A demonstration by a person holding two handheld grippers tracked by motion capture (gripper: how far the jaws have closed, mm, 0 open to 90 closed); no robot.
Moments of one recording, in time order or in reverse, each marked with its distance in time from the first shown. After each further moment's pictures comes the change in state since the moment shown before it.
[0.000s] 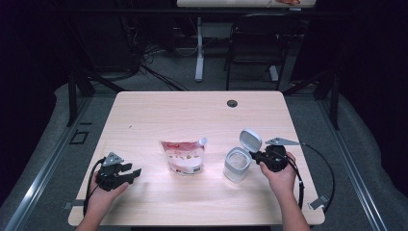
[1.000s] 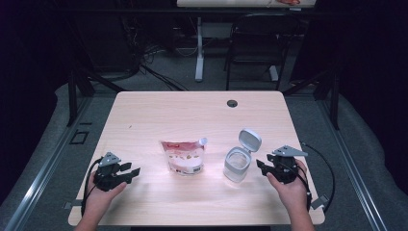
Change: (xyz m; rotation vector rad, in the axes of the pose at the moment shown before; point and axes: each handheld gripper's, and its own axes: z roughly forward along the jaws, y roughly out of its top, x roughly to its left) left arm 0.002 0.000 -0.007 -0.033 -0.026 -0.011; right arm 0.009 -0.017 -0.040 0.008 -0.124 -0.099
